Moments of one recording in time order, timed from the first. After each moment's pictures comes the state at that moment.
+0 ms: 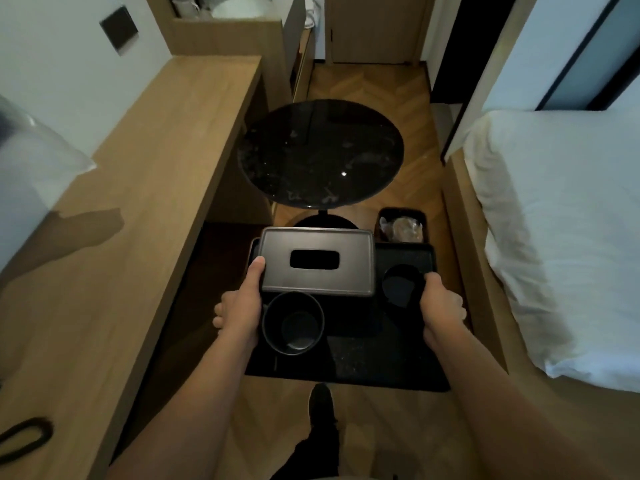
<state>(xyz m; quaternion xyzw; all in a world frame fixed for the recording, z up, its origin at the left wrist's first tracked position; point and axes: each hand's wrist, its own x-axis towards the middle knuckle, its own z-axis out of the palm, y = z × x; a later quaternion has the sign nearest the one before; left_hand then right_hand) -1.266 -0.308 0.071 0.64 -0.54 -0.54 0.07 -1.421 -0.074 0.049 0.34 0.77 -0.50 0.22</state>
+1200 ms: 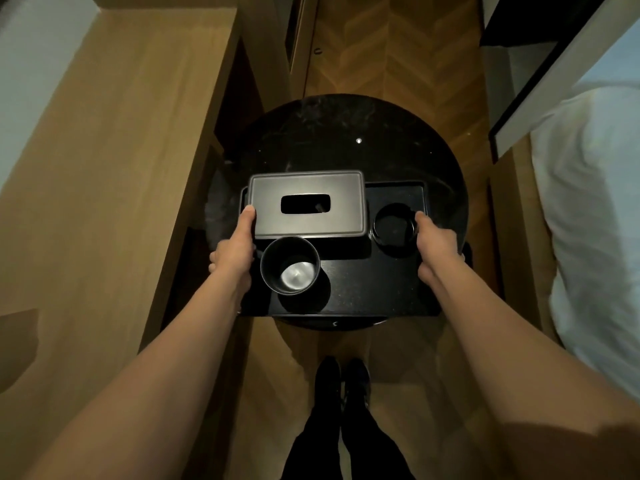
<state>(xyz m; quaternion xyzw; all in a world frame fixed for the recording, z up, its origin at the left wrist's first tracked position) -1.654 -0.612 -0.061 0.66 -0.50 -0.56 0.02 -1.834 -0.340 -0.034 0.31 0.74 -0.55 0.24</state>
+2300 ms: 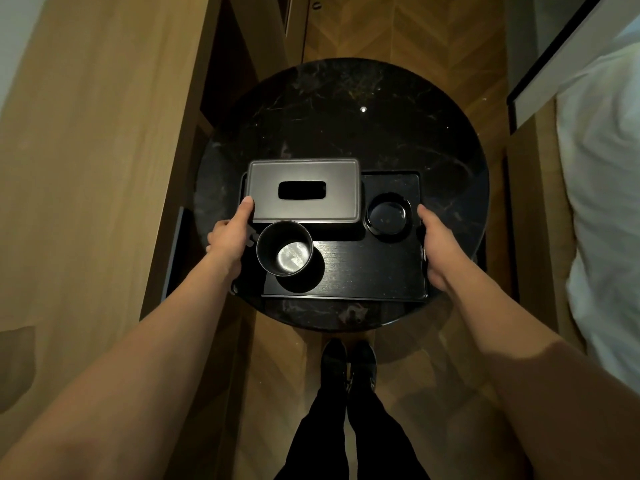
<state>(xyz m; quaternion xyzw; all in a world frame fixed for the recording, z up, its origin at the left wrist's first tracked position) -1.678 -0.638 -0.085 0.64 -0.53 -0.55 -0.02 -1.853 -0.328 -0.127 0.26 0.66 -0.57 0.40</state>
